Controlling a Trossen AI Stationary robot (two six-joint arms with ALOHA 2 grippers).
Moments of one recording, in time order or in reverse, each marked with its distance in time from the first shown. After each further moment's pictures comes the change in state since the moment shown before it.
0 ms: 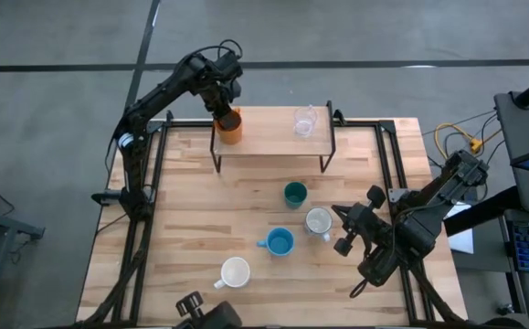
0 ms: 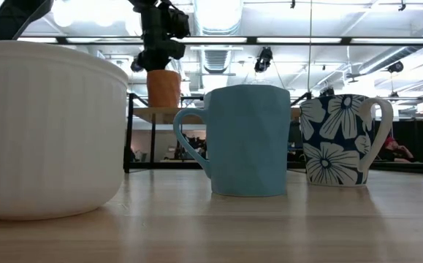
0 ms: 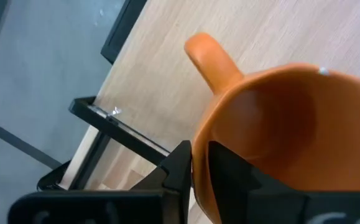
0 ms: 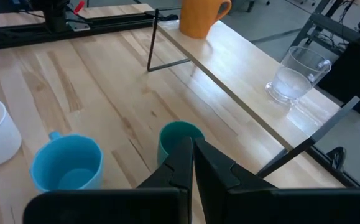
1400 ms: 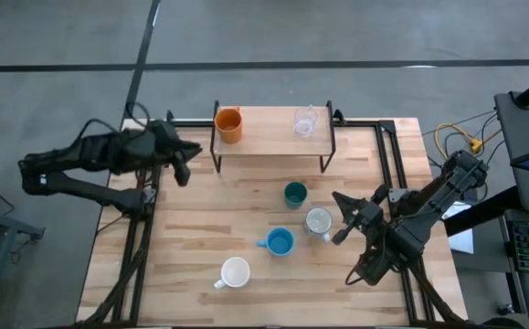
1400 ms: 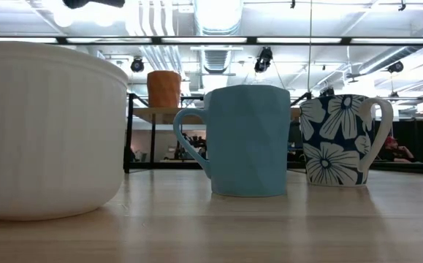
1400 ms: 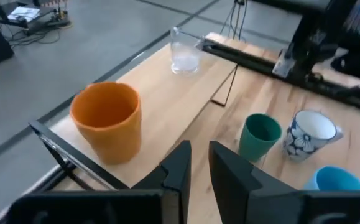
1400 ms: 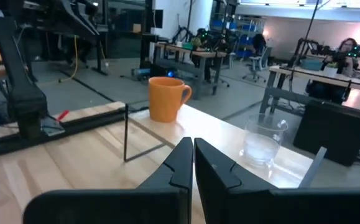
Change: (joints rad) left arm -0.679 -1.073 -0.978 0.728 -0.389 -0.475; right arm 0.002 0.002 -0.170 0.004 0.440 0.305
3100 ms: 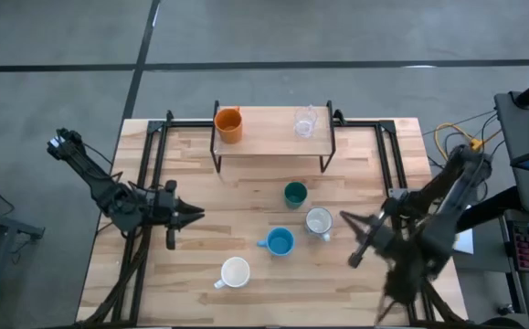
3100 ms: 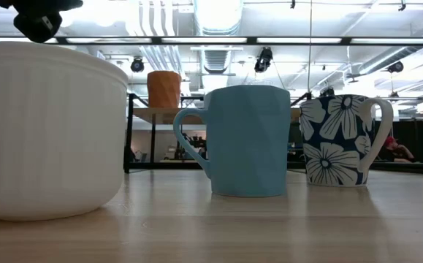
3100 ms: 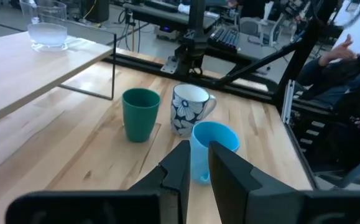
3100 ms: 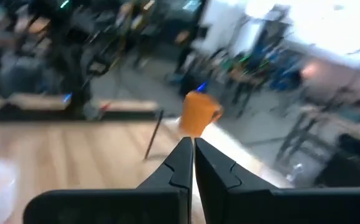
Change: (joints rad) left arm -0.747 -0.202 -0.652 0.635 -0.359 -0.166; right arm 0.171 -0.116 0.007 0.369 -0.022 -0.707
